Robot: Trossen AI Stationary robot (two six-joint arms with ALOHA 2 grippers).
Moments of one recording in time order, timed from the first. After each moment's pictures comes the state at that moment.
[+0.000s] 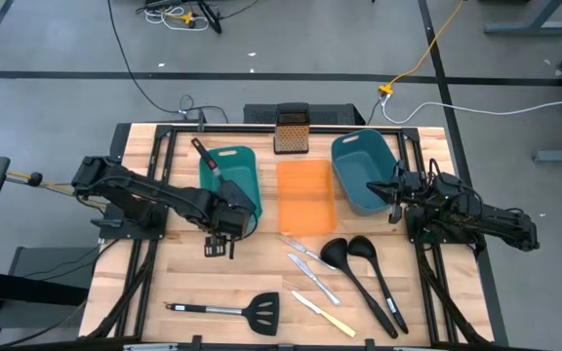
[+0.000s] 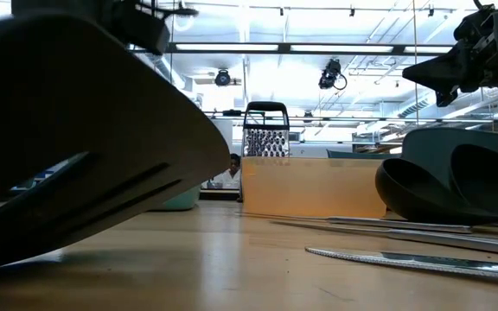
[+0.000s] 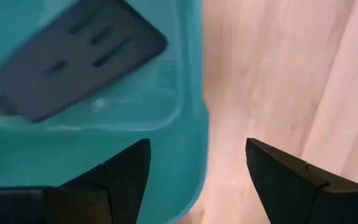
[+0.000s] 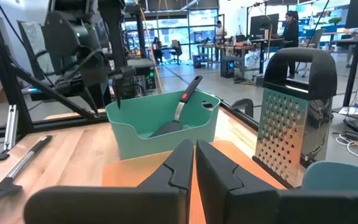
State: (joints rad) left arm -0.23 1.53 1.18 -1.16 -0.12 -0.33; right arm -0.25 0.00 0.13 -0.12 -0.04 0.07
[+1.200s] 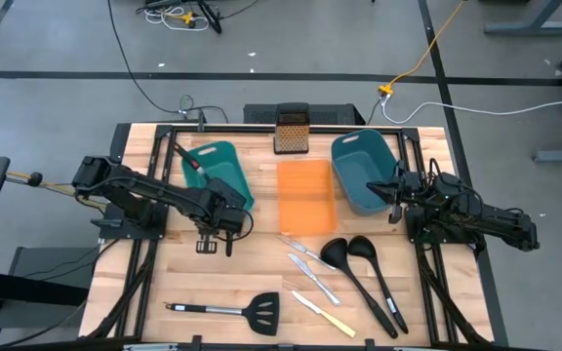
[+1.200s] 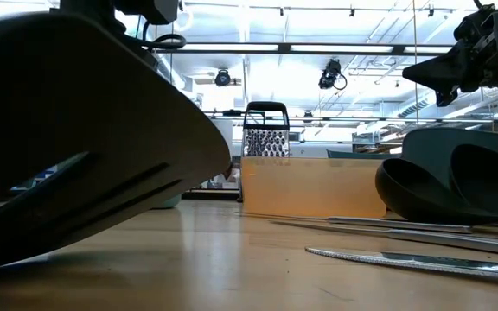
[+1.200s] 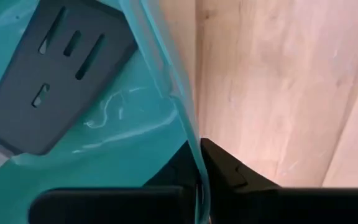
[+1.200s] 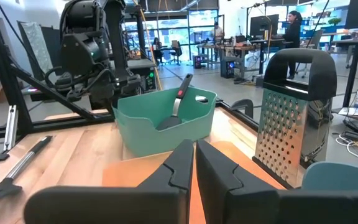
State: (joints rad) left arm -0.20 1.53 1.09 -1.19 -0.12 -0.18; right arm -0.25 0.00 0.13 -0.11 -0.04 0.07
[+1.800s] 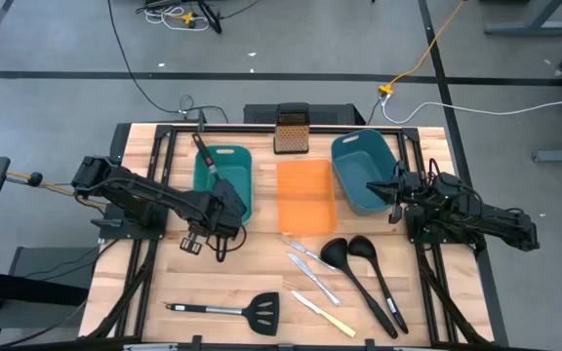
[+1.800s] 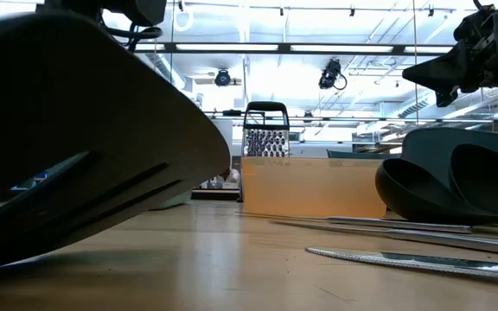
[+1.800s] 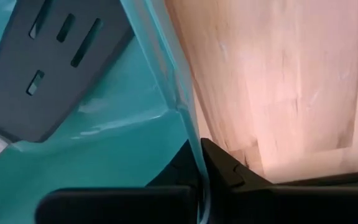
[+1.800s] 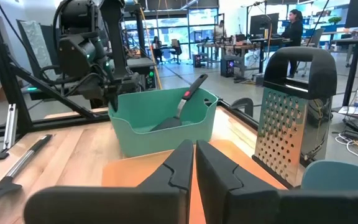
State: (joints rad) left arm -0.23 1.53 1.09 -1.31 -0.13 0.10; right arm -0.25 0.00 0.13 -0.12 -0.04 0.07
